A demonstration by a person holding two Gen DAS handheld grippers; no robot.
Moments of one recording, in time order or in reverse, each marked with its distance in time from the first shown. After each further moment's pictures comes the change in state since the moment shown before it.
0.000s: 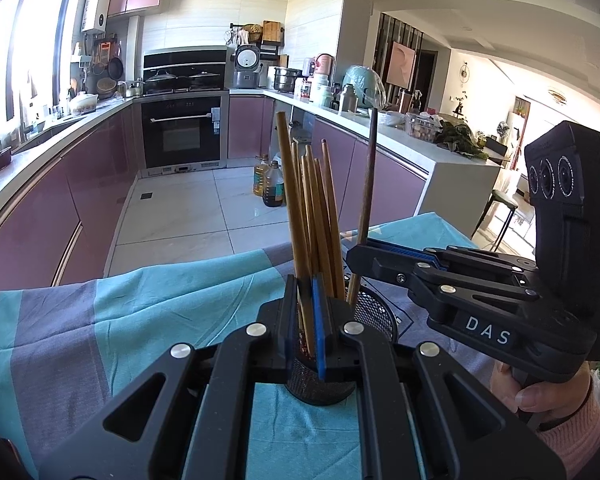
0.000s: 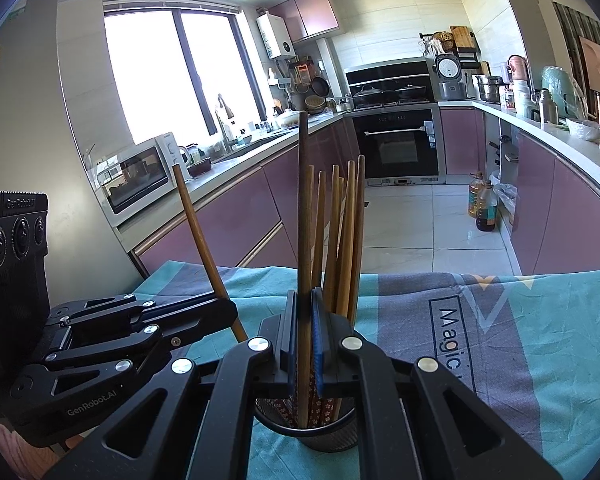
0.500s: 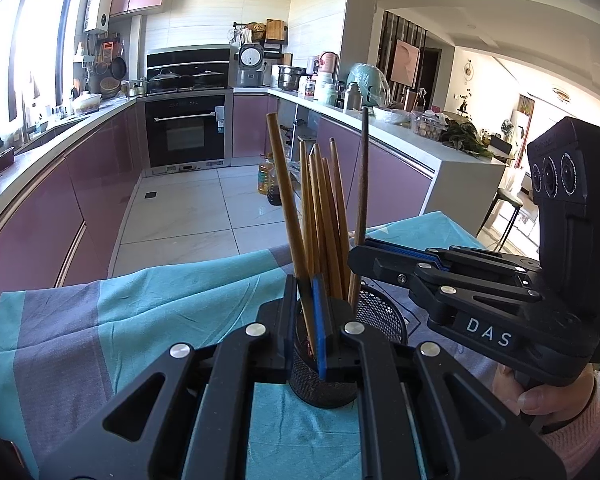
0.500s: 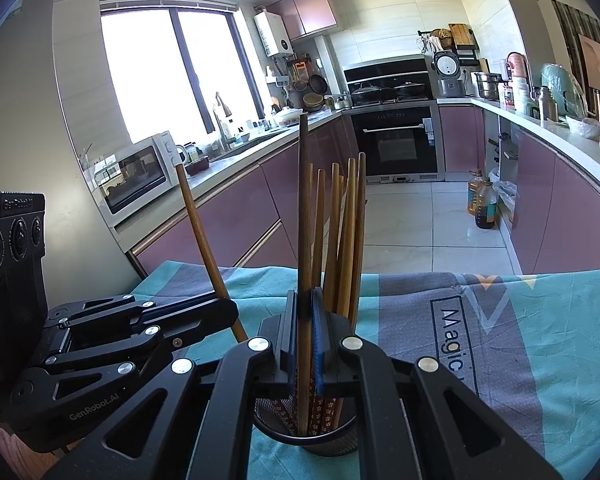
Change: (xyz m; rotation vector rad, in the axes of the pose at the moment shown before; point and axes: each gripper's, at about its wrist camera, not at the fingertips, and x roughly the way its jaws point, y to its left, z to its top) left arm 0.009 0.001 -0.001 0.002 0.007 0.019; right arm 0.007 -0.001 0.003 0.006 0.008 -0.002
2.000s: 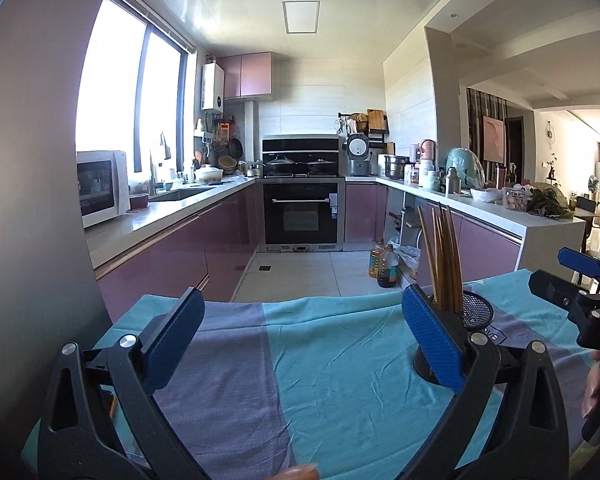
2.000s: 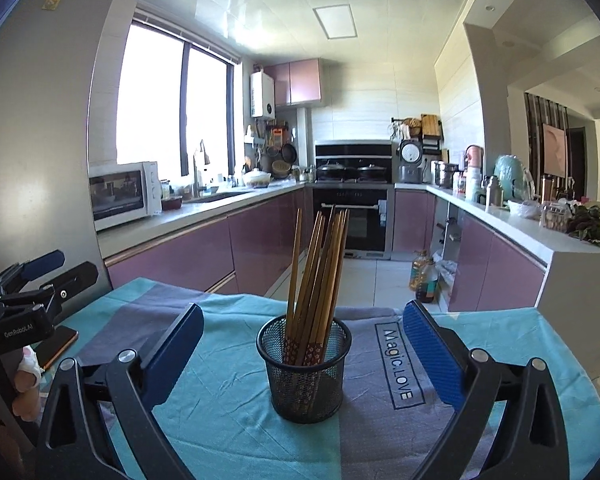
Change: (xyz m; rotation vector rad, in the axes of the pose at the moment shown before) left arm -0.160 0.034 -0.092 -0.054 -0.366 0.424; right arm -0.099 0.065 -0.062 -0.172 -0.300 -0.247
